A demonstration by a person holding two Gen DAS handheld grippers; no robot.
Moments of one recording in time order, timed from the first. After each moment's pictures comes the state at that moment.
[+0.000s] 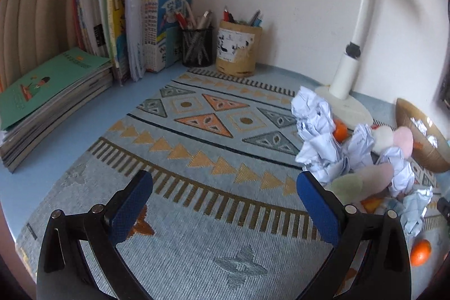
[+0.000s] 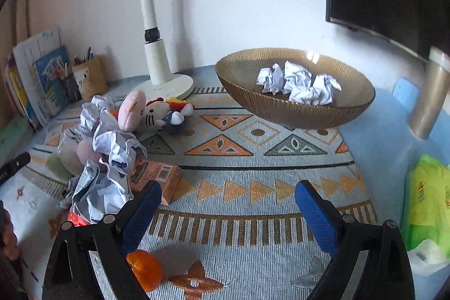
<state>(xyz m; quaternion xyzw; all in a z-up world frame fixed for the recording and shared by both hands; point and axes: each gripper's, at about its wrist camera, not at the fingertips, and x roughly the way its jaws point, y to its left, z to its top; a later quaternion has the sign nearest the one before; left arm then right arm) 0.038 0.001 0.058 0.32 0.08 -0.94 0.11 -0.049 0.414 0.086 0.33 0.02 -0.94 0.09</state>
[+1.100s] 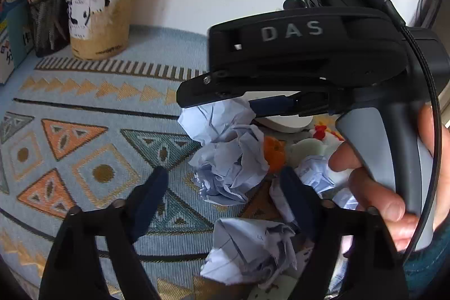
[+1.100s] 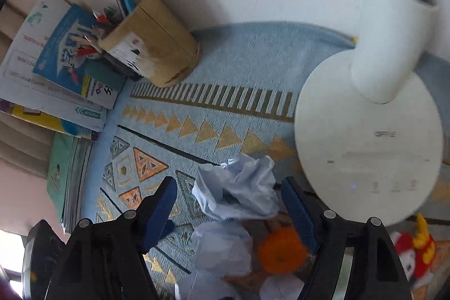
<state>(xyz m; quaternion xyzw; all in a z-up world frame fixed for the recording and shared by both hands) -0.116 0.039 0.044 0.44 0.12 -0.88 -0.16 -0.314 0.148 0.068 0.60 -0.03 -0.74 0.32</state>
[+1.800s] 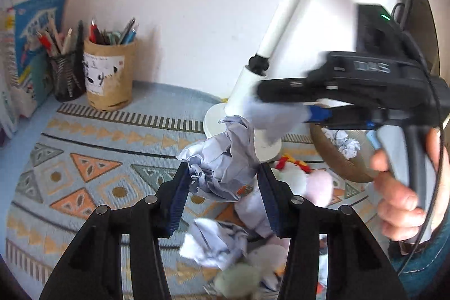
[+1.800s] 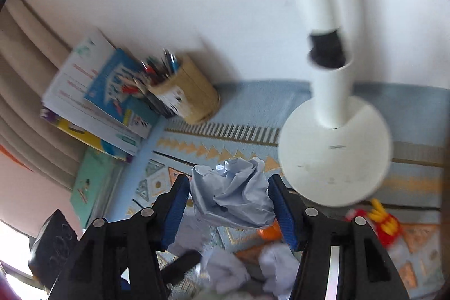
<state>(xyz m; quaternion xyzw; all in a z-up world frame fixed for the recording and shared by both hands) -0.041 0.048 0.119 0.33 0.12 -0.92 -0.15 -0.271 0.225 0.163 0.49 -0.09 -0.80 0.34</state>
